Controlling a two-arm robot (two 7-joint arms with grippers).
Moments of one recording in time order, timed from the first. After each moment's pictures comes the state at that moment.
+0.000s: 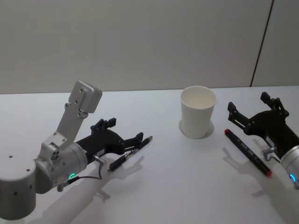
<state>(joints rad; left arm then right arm) -0.17 0.53 0.35 -1.73 -0.45 0.41 -0.25 -0.01 0.34 -0.23 -1.77 0.29 0.03 0.07</state>
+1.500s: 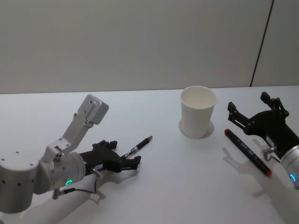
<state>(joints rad) -0.23 0.52 0.36 -1.61 -0.40 0.55 -0.41 -0.01 0.34 -0.23 -1.77 0.29 0.03 0.07</state>
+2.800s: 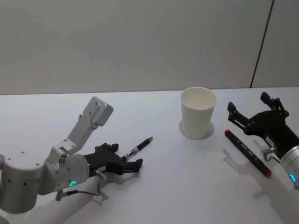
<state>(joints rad) -0.24 0.51 0.38 -1.60 -0.39 0.60 -0.40 -0.01 0.34 -0.23 -1.77 0.29 0.03 0.07</state>
